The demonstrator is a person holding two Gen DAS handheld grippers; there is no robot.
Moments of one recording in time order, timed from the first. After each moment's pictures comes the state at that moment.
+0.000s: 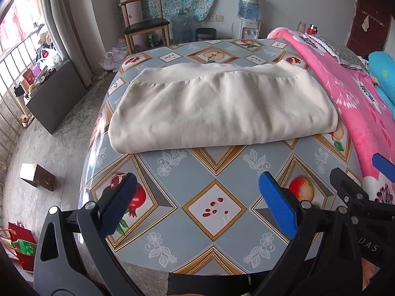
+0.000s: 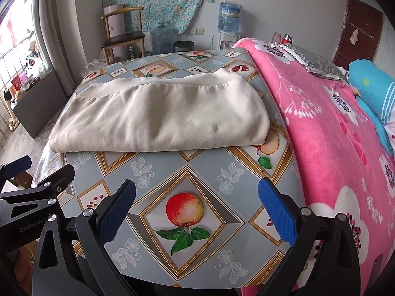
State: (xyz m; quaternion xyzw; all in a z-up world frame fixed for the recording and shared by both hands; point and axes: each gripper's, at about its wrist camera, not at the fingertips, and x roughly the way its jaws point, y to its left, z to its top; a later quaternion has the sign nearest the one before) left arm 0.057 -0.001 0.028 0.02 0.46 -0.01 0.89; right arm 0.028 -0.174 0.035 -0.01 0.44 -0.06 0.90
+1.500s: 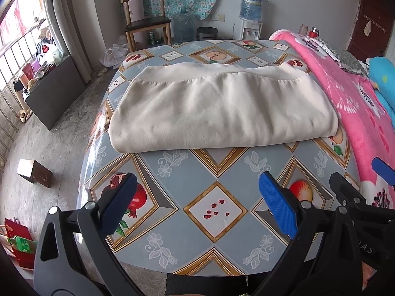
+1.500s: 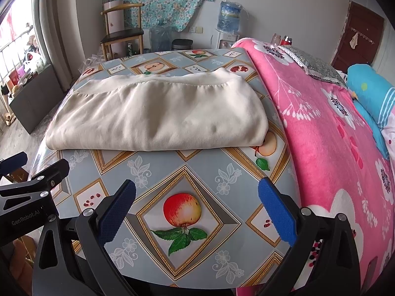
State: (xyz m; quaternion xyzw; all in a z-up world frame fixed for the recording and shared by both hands) left arm 0.057 0.000 0.027 0.01 0.46 -0.01 0.89; right arm 0.030 -0.171 0.036 -0.02 0.44 -0.06 0.89
